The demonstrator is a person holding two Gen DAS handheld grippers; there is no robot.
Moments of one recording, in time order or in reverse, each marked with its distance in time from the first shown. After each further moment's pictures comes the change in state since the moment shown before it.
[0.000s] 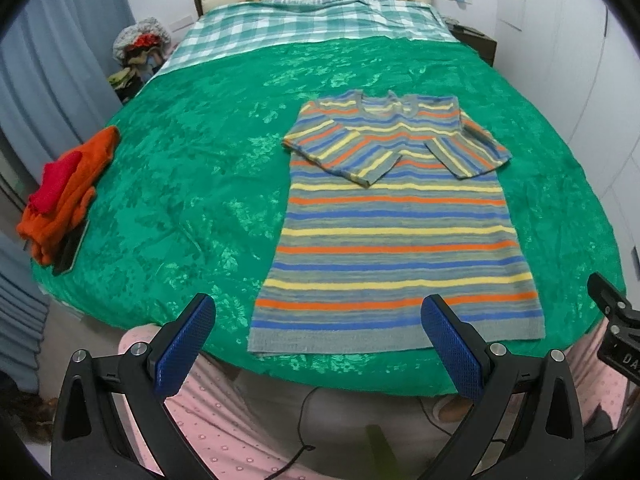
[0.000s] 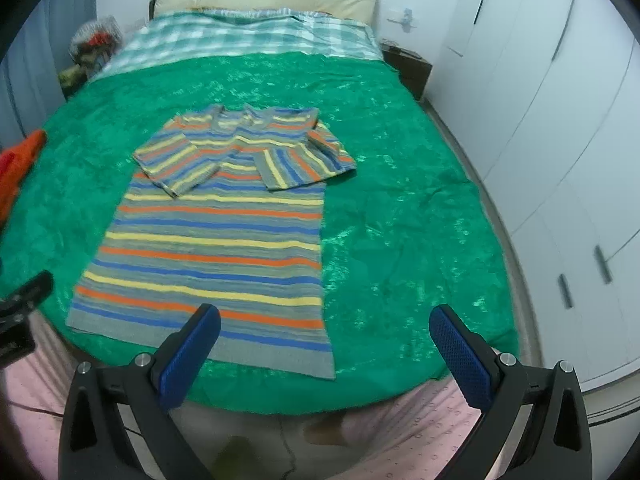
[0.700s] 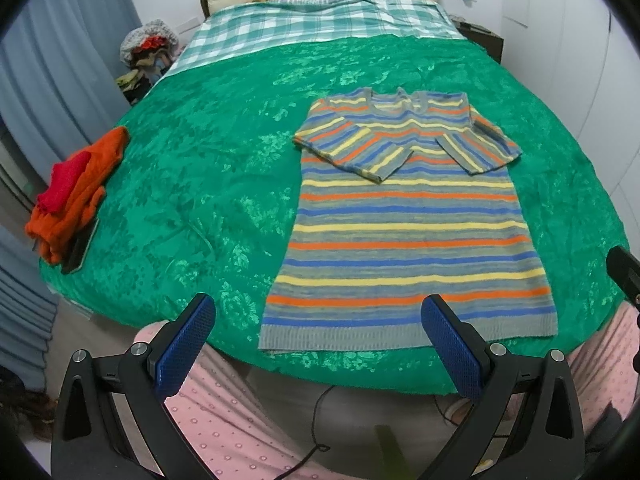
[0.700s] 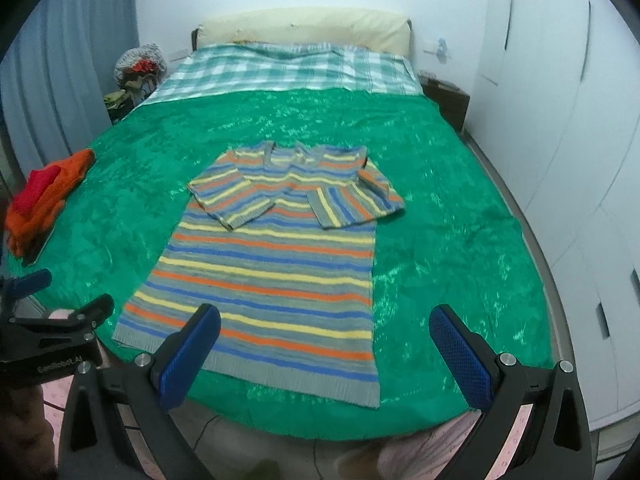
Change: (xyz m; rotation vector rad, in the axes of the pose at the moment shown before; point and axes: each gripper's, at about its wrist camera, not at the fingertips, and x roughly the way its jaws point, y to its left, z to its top) left arm 0.004 0.002 -0.005 0.007 -0.005 0.041; right arm -0.022 0.011 0.003 -0.019 -0.155 0.197
